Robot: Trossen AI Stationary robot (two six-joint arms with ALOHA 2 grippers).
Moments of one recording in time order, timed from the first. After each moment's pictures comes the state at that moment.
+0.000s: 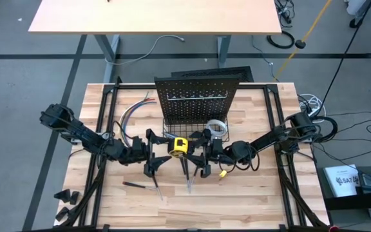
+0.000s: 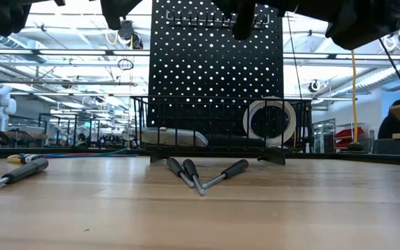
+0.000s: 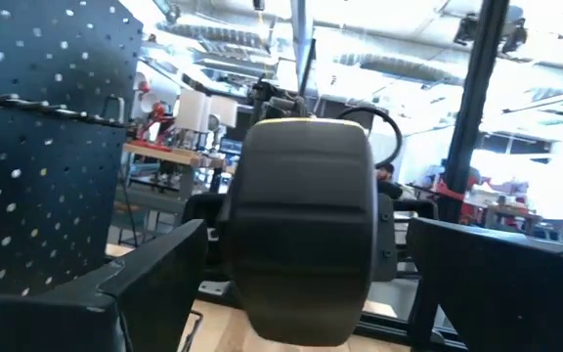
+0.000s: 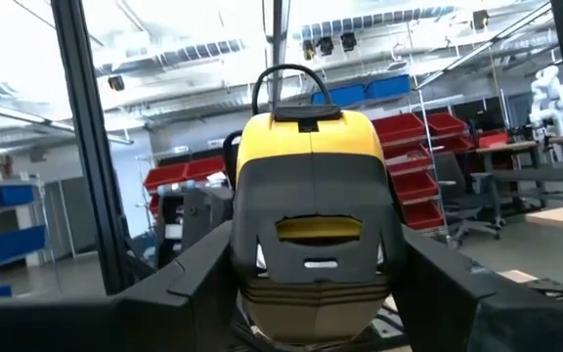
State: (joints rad) left arm -0.42 1.39 0.44 1.32 -0.48 -0.01; right arm 0.29 1.80 0.81 1.43 0.37 0.10
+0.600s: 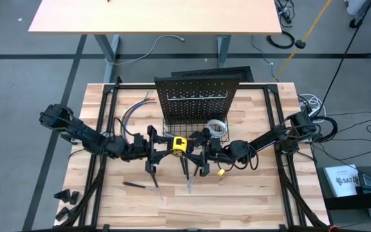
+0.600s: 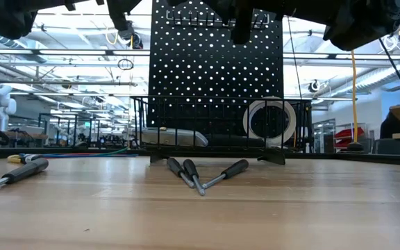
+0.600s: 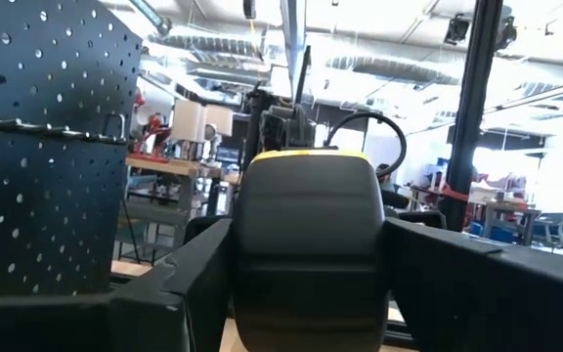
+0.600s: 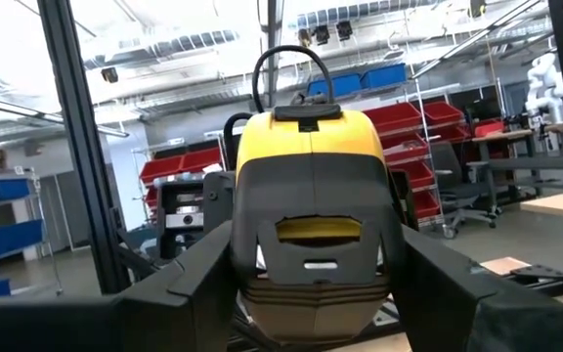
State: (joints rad) left arm -0.36 1.38 0.44 1.32 -0.39 0.01; right arm 0.28 1.80 0.81 1.40 0.36 0.12
